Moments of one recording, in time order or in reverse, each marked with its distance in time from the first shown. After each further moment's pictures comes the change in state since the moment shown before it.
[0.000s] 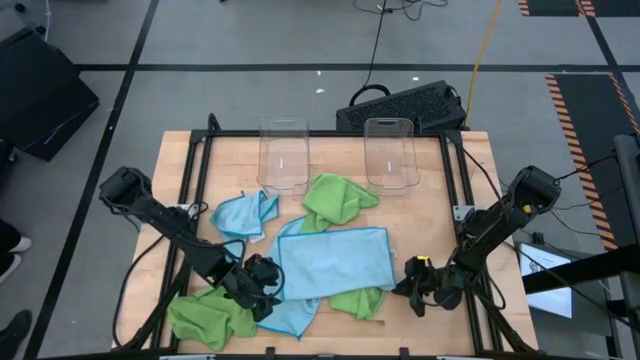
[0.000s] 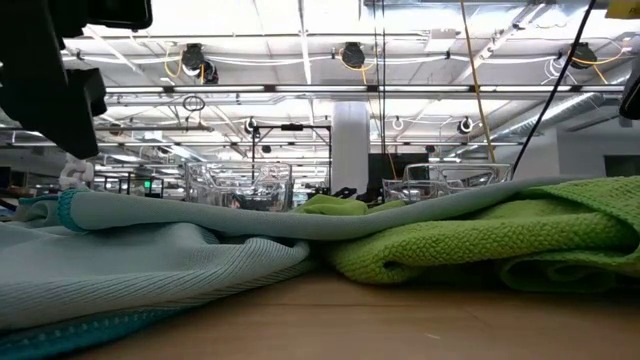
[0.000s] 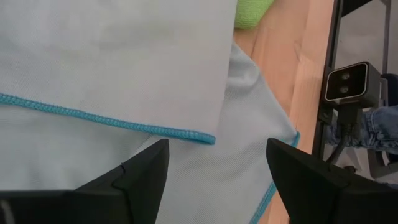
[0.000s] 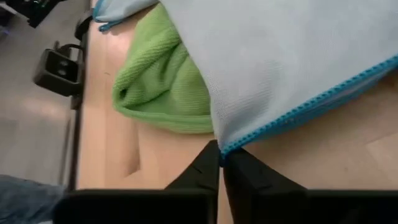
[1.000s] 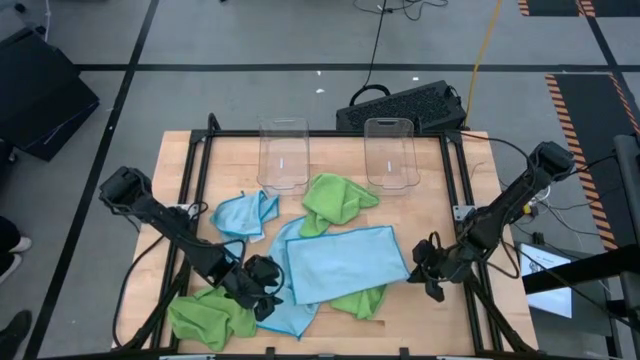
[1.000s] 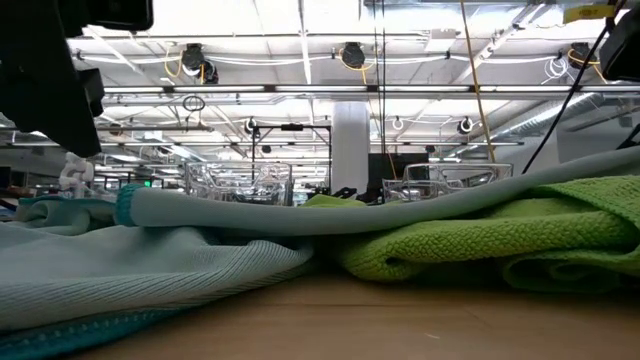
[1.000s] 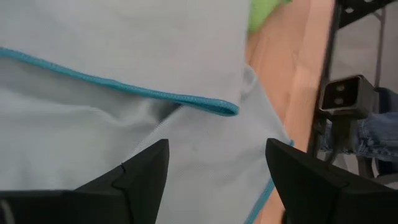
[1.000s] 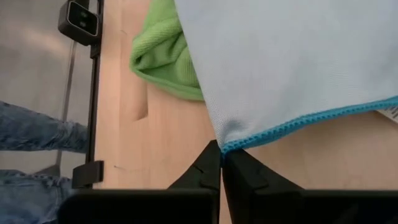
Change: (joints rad) left arm -0.009 0.012 0.001 0.029 -0.013 -0.050; right arm -0.129 -0.498 0.000 -0.519 -0.304 -0.217
